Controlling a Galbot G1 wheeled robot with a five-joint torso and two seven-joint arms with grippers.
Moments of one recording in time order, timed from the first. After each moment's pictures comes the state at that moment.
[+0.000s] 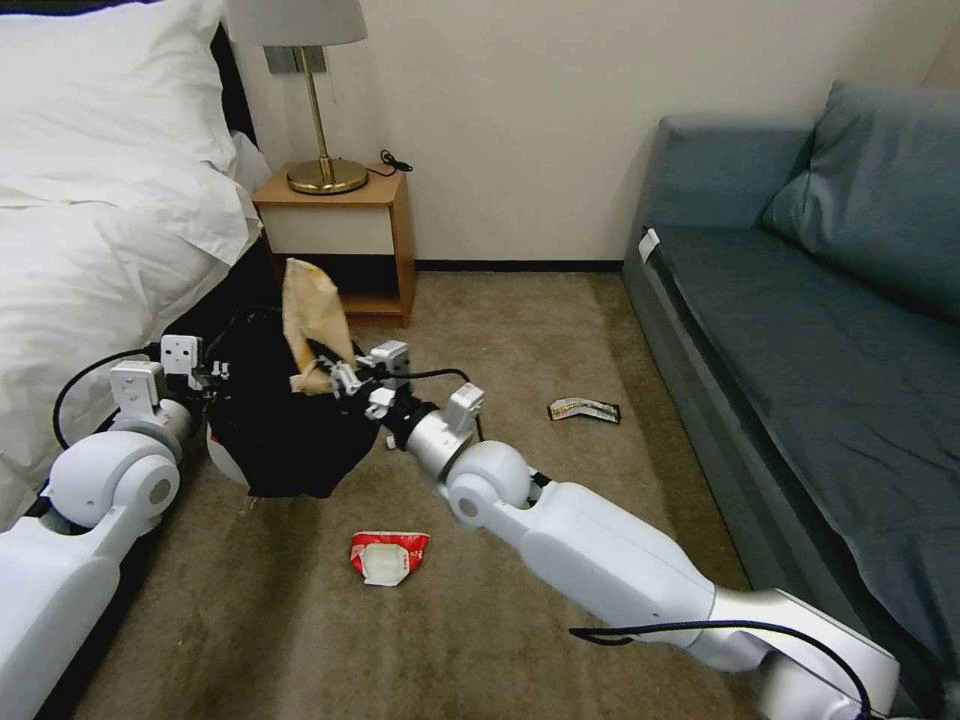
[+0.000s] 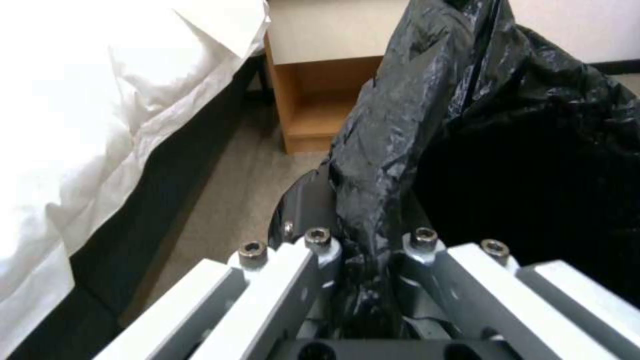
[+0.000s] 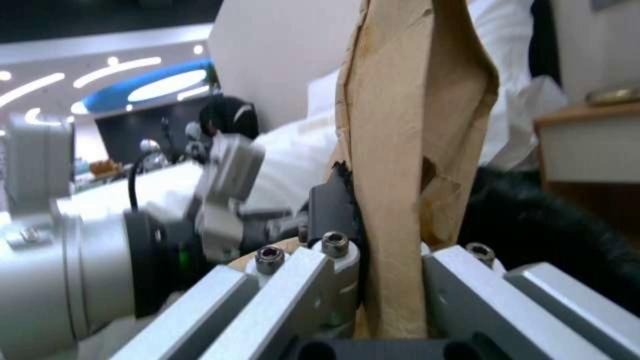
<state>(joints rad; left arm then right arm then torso) 1.03 -0.74 -0.47 -1.88 -0.80 0.46 -0.35 -0.45 1.36 -0.56 1.52 0.91 0.17 -0.02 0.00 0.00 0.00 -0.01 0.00</state>
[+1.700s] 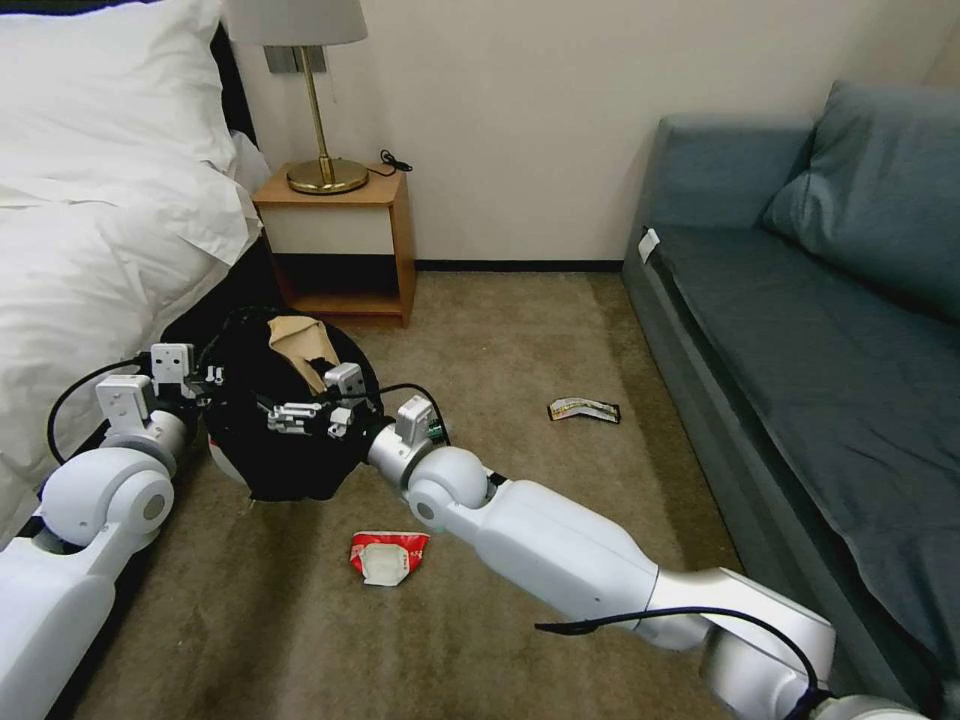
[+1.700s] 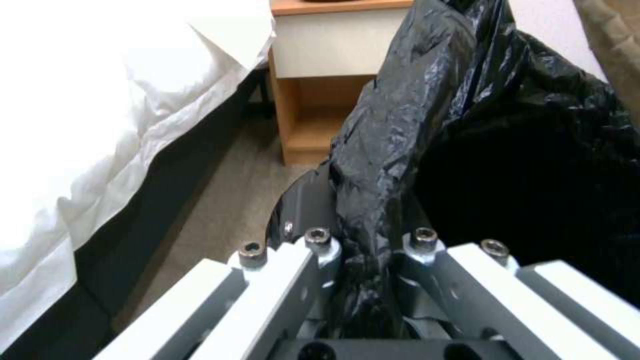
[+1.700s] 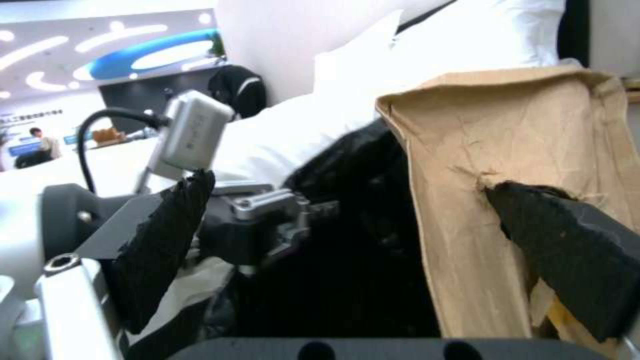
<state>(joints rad) 1.10 -0.75 -0.53 -1.90 -0.80 0.39 -0.33 -0.37 1.43 -0.61 1.41 0.92 0.15 -0.03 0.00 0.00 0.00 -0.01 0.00</state>
